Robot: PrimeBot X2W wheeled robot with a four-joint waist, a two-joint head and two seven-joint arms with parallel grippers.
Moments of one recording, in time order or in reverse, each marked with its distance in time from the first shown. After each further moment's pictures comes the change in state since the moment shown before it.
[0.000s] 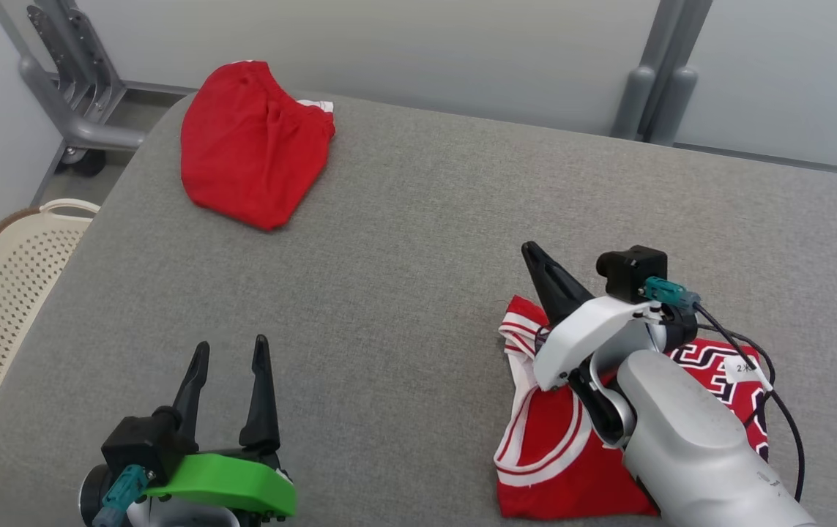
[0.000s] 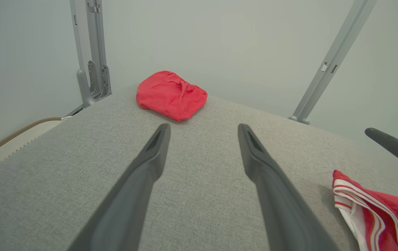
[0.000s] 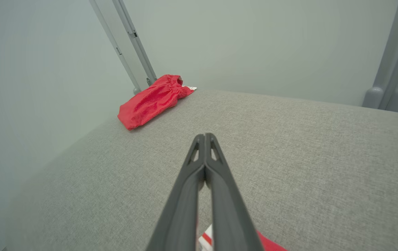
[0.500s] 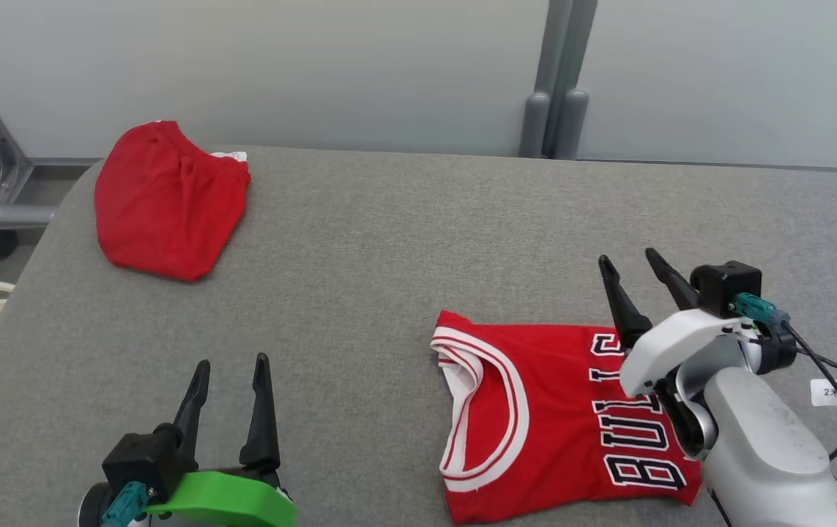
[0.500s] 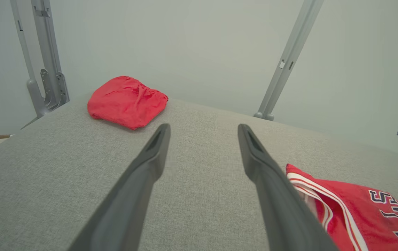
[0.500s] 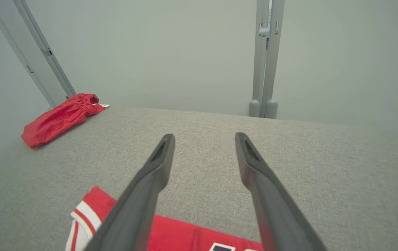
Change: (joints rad) left arm 0.044 0.018 -0.008 -0.038 0.000 0.021 0.016; right arm 0.102 -0.095 -0.208 -0.073 -0.139 0.000 0.033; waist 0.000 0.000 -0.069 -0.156
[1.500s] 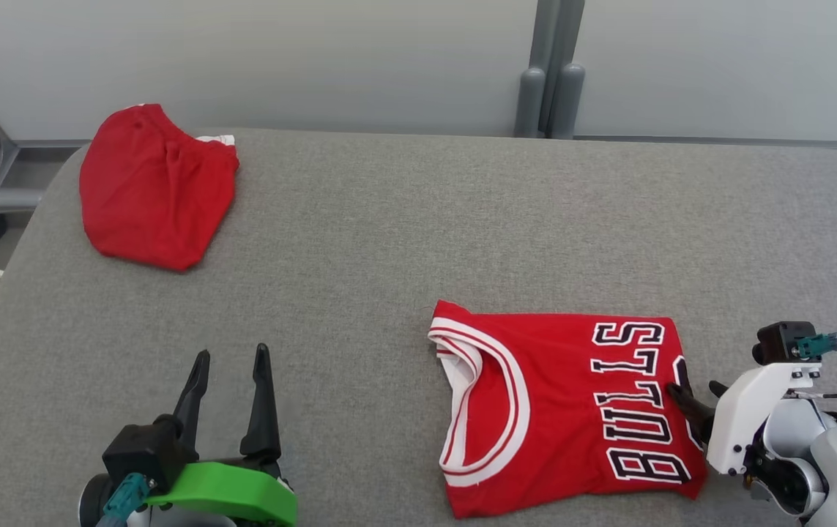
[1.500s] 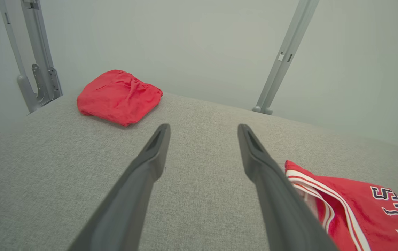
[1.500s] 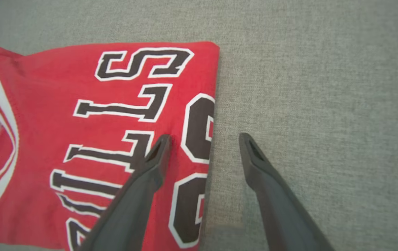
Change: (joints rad) left arm -0.016 -0.005 -0.005 0.004 0.000 0.007 -0.001; right arm 0.230 -0.228 0.013 -0.201 0.295 0.000 0.556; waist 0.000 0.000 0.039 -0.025
